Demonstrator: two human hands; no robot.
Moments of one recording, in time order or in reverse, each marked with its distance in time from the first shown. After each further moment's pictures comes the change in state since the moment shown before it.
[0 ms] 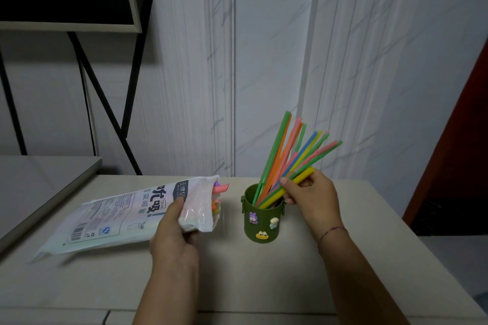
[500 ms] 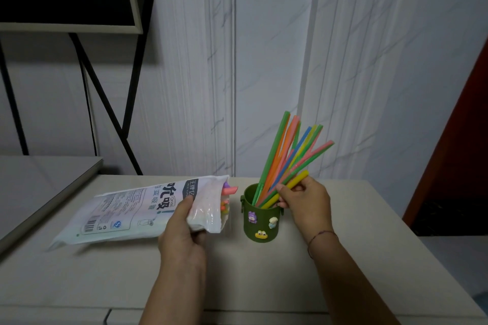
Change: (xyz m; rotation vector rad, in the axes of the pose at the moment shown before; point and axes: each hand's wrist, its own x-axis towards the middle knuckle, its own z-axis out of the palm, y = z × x) left_hand -0.005 -0.009 0.000 0.040 -0.079 0.010; right_hand -0.003 0.011 0.010 -0.038 0.022 0.016
